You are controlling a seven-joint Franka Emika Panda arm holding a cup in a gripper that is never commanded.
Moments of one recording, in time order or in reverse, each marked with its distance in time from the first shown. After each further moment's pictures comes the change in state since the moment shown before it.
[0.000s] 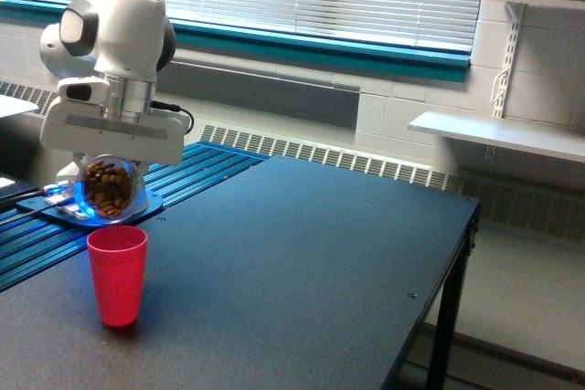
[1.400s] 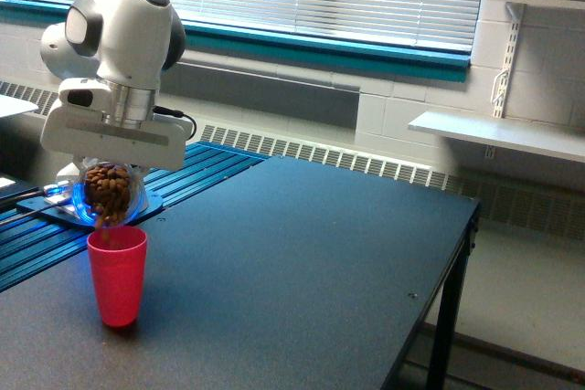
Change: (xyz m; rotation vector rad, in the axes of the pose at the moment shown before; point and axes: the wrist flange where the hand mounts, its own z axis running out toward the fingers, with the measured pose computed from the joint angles) arm 0.006 -0.012 0.004 -0.105 -0.062 0.010
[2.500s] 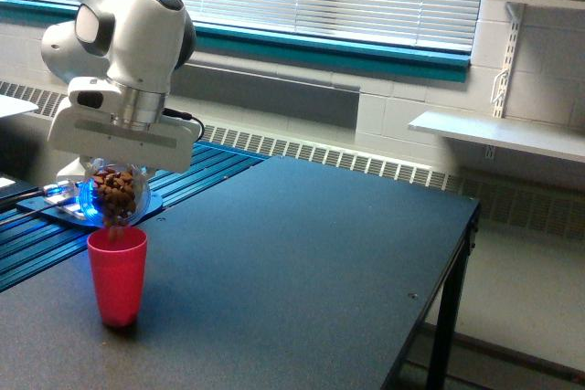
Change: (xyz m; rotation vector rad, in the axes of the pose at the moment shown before) arm -0.001 -0.016 -0.004 -0.055 -0.008 -0.034
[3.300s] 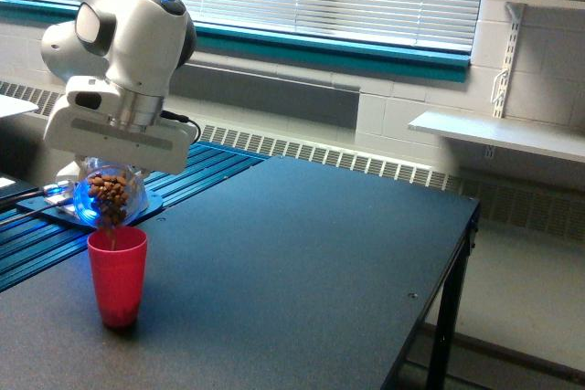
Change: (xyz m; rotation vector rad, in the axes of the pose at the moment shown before) arm 0.003 0.005 0.003 -0.057 0.000 -0.011
